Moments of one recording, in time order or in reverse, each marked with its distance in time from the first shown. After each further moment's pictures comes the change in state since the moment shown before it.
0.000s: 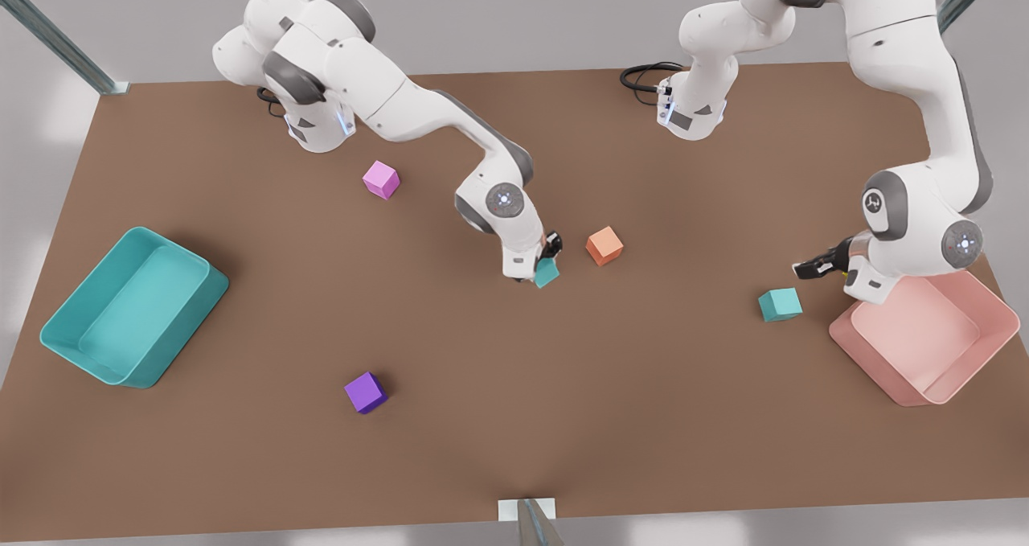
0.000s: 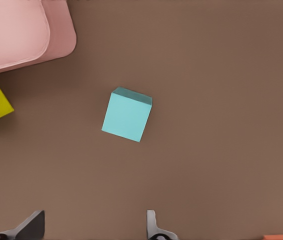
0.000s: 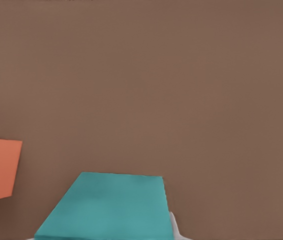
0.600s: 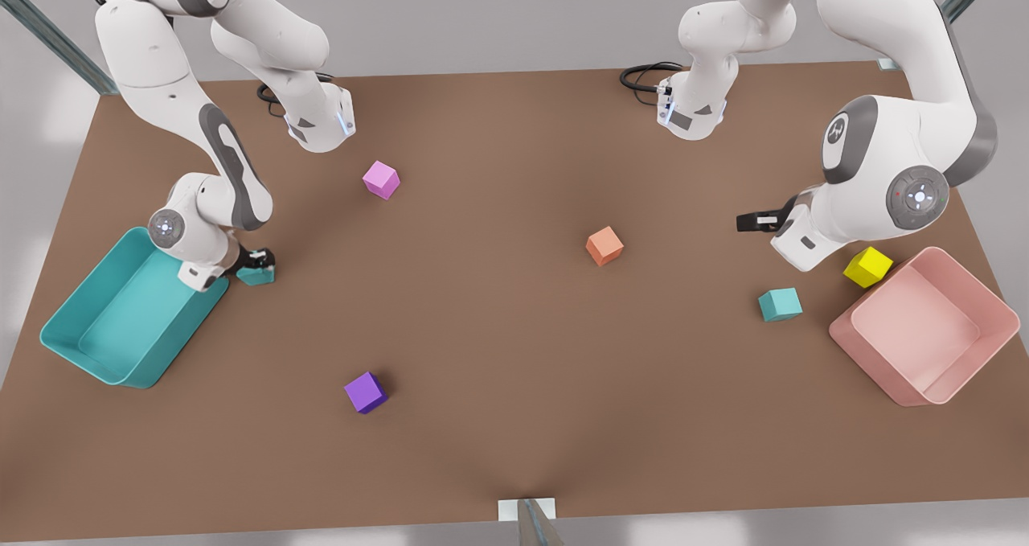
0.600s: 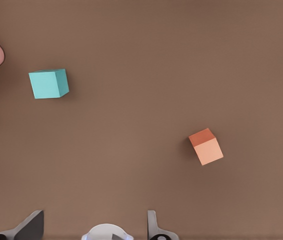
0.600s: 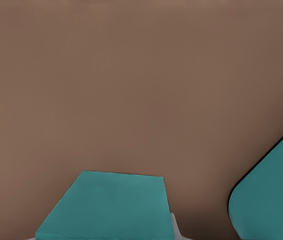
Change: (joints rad) left arm -0.077 -0.055 -0.286 0.433 0.019 -0.553 -0.012; right arm -0.952 -0.566 -0.175 -0.948 -0.008 0.065 -0.713
